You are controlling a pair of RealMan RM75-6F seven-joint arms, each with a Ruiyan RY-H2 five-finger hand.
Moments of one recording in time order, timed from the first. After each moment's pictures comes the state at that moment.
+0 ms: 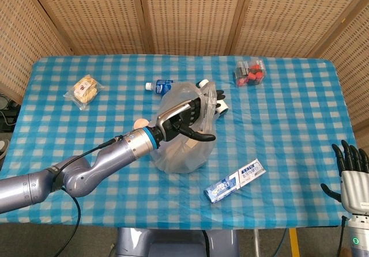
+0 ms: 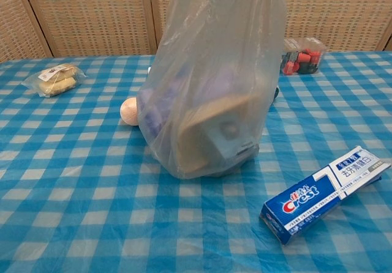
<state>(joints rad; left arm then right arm) -1.05 -1.31 -0.67 -1.72 0.99 0.33 -1.17 0.04 -1.19 0.12 -1.54 -1.45 1.54 -0.15</state>
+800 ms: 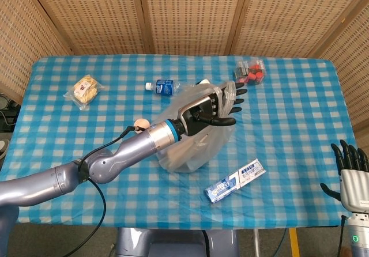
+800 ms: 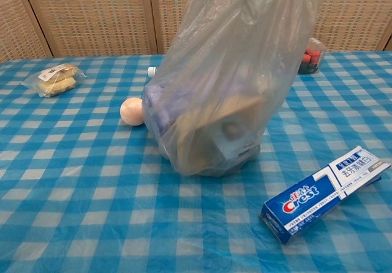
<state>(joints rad) -1.07 -1.55 -0.90 -1.55 0.93 0.14 -1.21 0.05 -1.19 0.12 -1.53 -1.43 1.52 -0.14</state>
